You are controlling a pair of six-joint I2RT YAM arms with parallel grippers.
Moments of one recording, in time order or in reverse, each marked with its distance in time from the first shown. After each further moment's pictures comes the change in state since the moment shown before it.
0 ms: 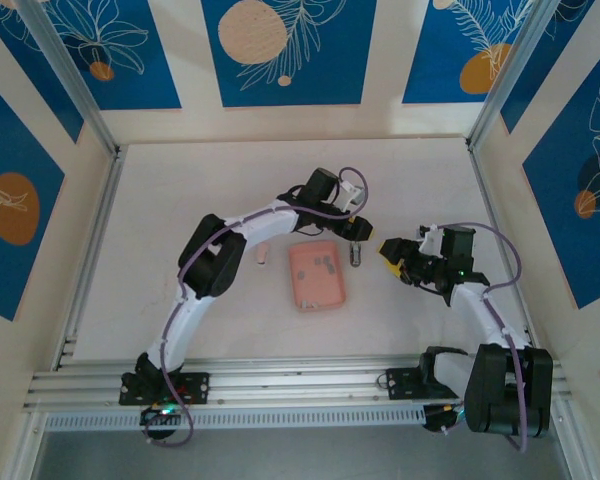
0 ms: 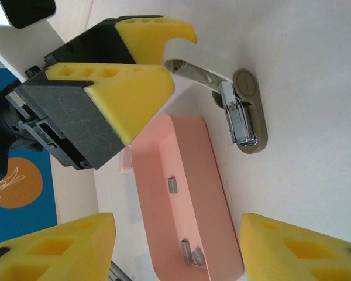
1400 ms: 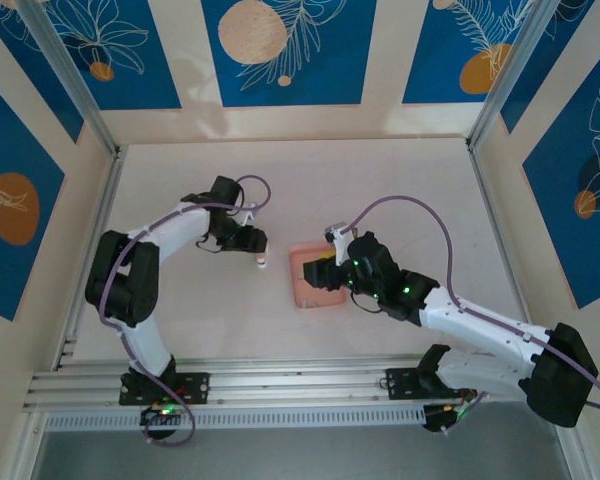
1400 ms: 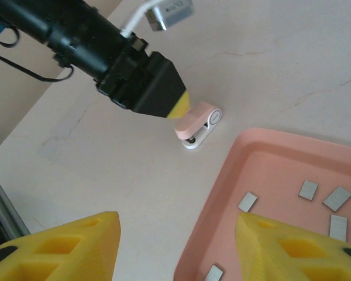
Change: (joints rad) left arm 0.360 -0.573 -0.589 -0.488 -0.388 0.101; right arm 0.948 -0.027 0.180 0.090 0.788 -0.270
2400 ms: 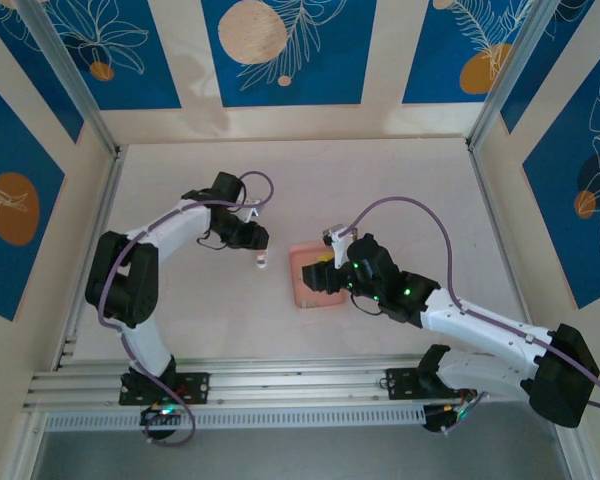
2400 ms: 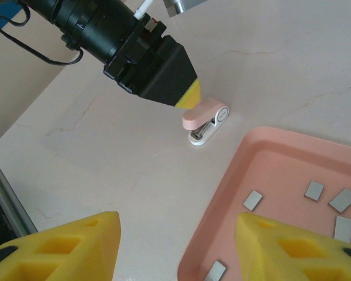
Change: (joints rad) left arm -0.003 0.008 0.010 -0.006 0.082 -0.008; right arm 0.039 -0.011 0.000 -0.016 0.005 -0.037
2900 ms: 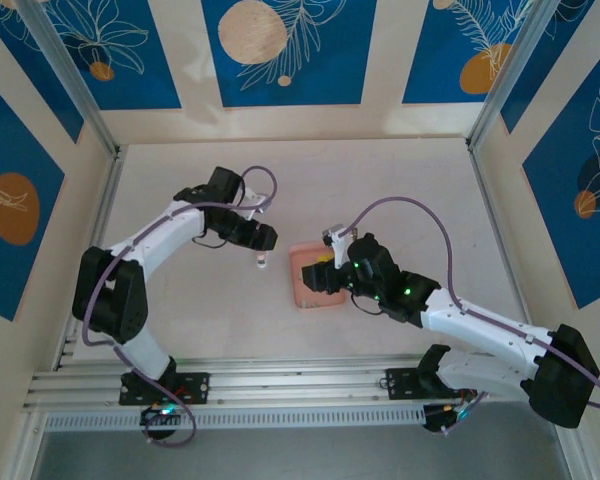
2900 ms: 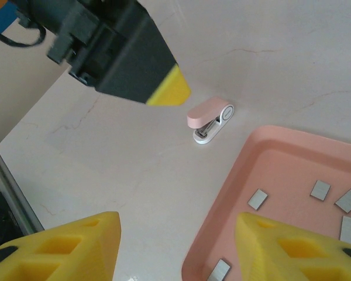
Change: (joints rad) left arm -0.030 -0.110 0.003 -0.052 0.085 0.091; right arm -0.005 -0.002 0.000 0.000 -0.025 0.000
